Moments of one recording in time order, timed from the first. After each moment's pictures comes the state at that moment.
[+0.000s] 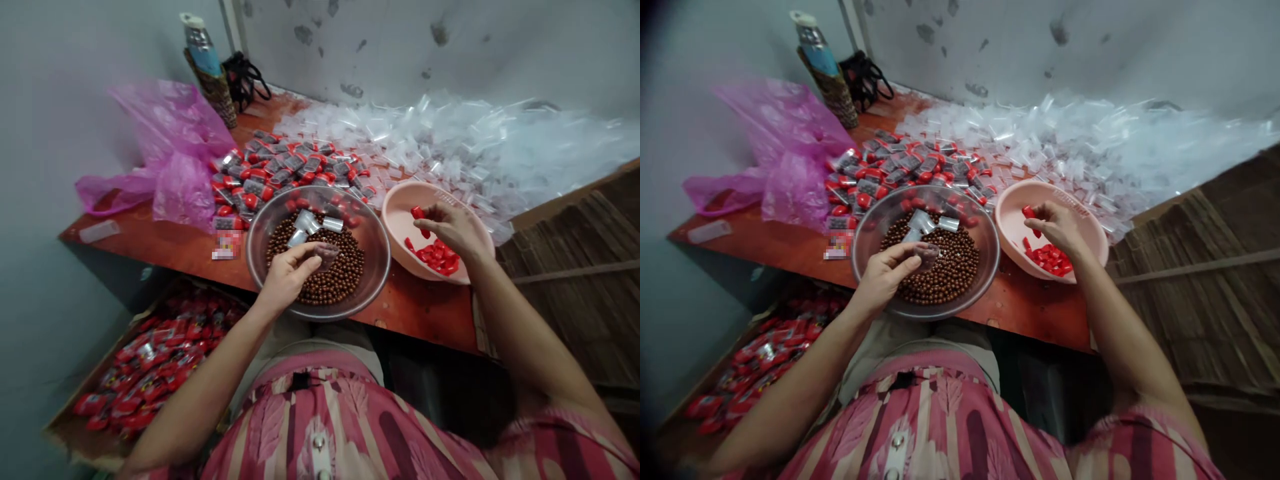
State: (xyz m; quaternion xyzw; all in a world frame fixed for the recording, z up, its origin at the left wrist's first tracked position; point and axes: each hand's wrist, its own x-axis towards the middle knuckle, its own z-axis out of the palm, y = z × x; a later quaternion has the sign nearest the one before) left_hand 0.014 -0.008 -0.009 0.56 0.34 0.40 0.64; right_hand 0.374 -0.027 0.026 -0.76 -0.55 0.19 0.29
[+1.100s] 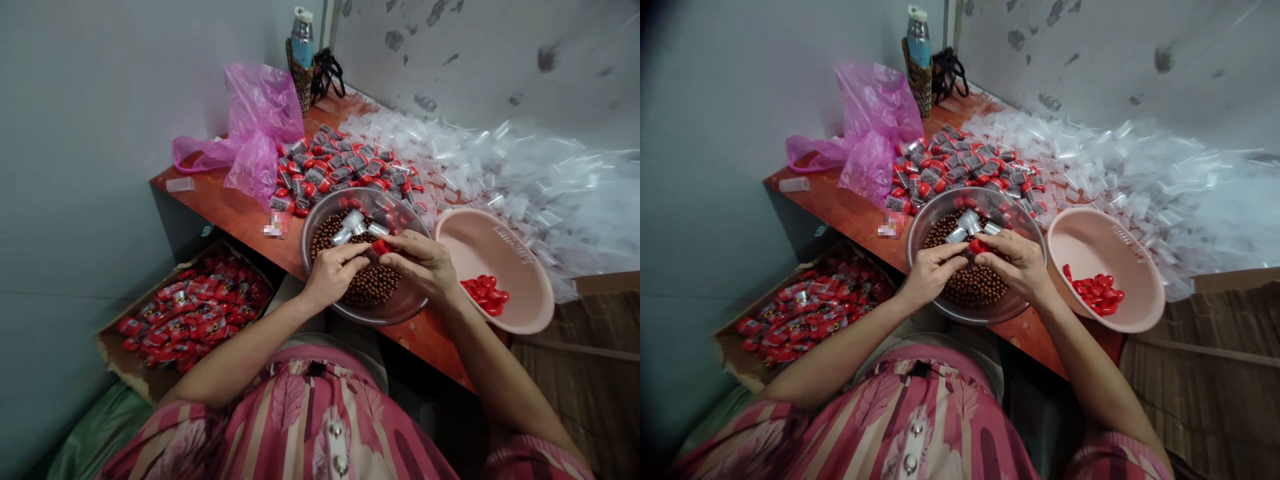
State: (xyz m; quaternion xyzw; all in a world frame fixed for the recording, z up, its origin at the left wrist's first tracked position) left_hand 0.009 -0.019 -0.012 0.63 0.38 0.50 0.47; right_hand 0.200 -0.021 0.046 -0.44 -0.79 0.22 0.37
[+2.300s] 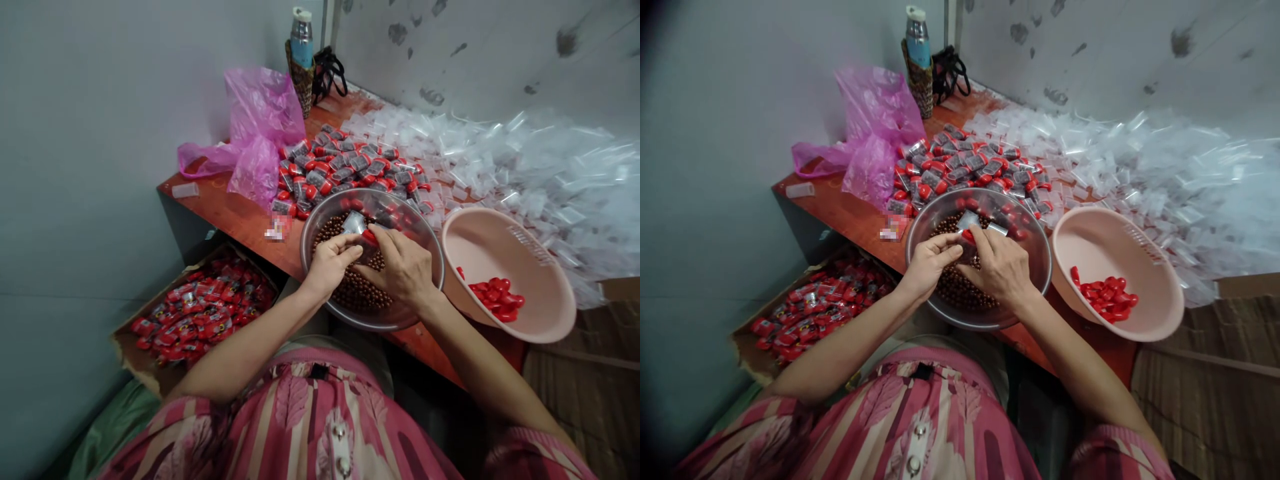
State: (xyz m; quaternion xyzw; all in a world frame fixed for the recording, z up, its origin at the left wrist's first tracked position) left_hand 0.021 0.001 -0.015 0.37 0.37 0.53 0.67; right_hand 0.180 -0.012 0.008 -0.49 -0.83 -0.05 0.24
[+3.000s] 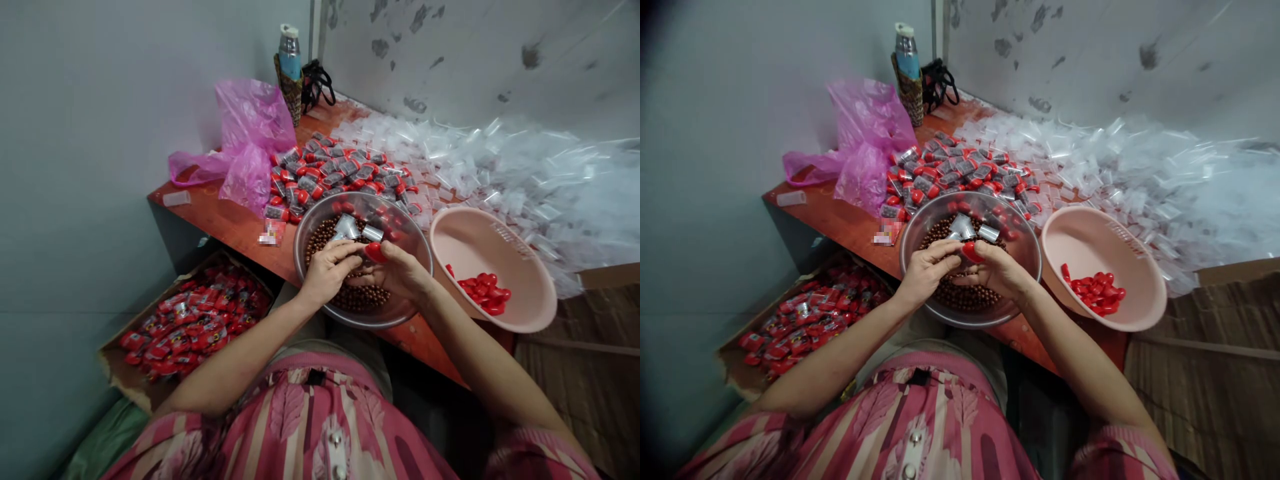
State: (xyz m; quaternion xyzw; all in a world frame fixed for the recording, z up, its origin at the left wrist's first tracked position) left_hand 0.013 -0.009 -0.012 0.57 0.39 0.50 0.53; right_hand 0.188 -0.012 0.016 -0.41 -0.41 0.74 0.34
